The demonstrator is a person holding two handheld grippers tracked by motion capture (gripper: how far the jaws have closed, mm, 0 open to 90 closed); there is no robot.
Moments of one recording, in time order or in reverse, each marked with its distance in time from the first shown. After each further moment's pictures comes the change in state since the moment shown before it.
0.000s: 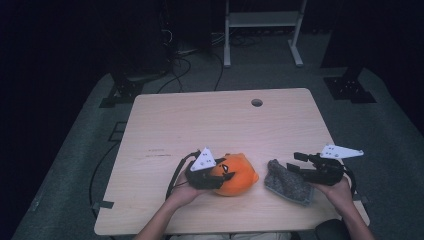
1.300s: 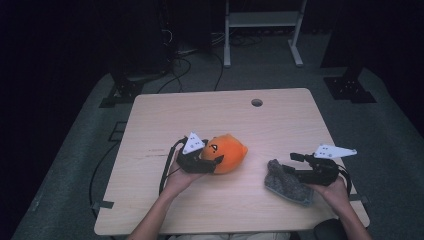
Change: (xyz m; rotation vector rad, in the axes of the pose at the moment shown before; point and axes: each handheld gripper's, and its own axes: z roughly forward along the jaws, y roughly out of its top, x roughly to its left) left arm 0.040 -0.002 -0.007 -0.005 0.193 -0.114; right arm 0.007 0.003 0.010 0.029 0.008 -0.011
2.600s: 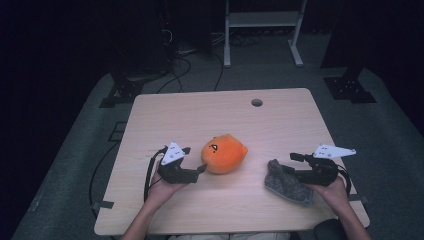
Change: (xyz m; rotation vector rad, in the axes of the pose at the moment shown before) left arm 0.009 -0.028 -0.047 -0.002 0.033 -0.039; right arm 0.000 0.000 0.001 0.005 0.001 0.004
